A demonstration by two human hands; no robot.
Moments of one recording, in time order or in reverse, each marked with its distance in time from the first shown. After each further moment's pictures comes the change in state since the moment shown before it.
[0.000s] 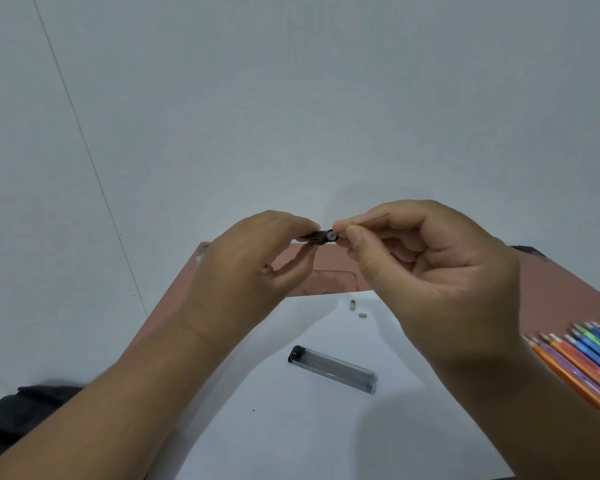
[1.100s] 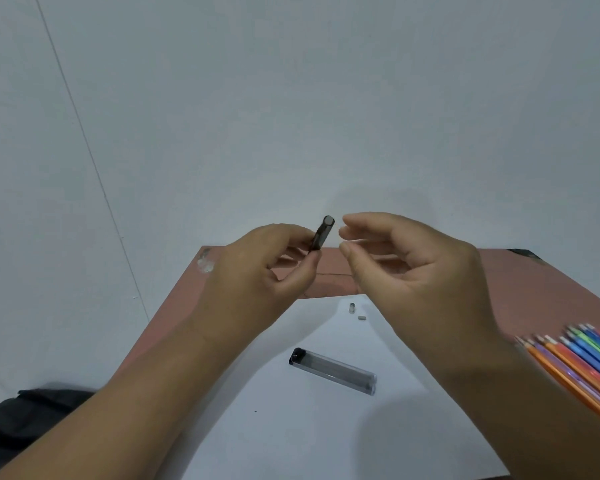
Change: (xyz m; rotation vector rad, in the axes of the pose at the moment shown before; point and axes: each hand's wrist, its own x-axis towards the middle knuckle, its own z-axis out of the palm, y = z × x) left_hand -0.005 0.008 0.004 -0.159 -0.057 -0.282; right_hand 0.003 0.008 -0.002 -0.351 -0.007 0.141
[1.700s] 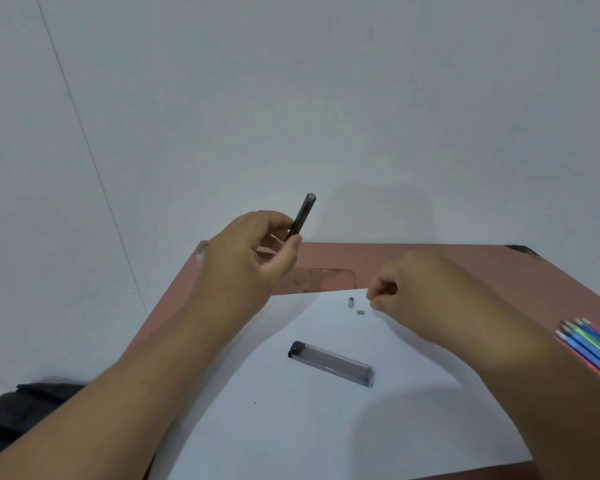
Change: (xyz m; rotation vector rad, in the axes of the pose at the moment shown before) left_hand 0.004 -0.012 -0.001 -0.045 0.041 -0.192; right_hand 0.021 0.028 -0.022 -0.729 -0.699 0.366
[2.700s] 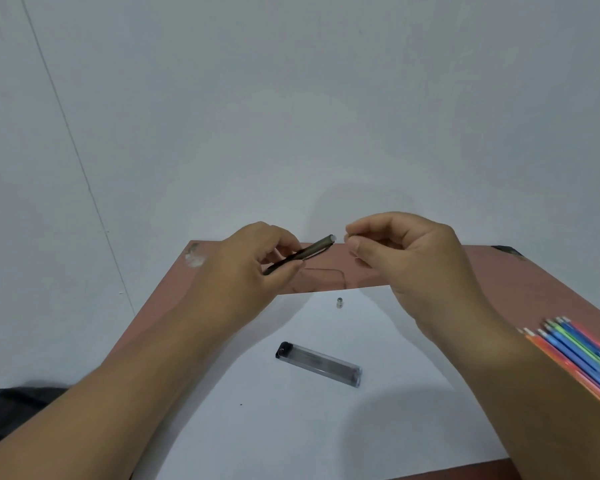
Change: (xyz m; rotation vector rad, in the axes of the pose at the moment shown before) left_hand 0.000 -0.007 0.001 0.144 -0.246 0.048; right_hand -0.003 -0.013 0.001 0.999 0.385 -0.095
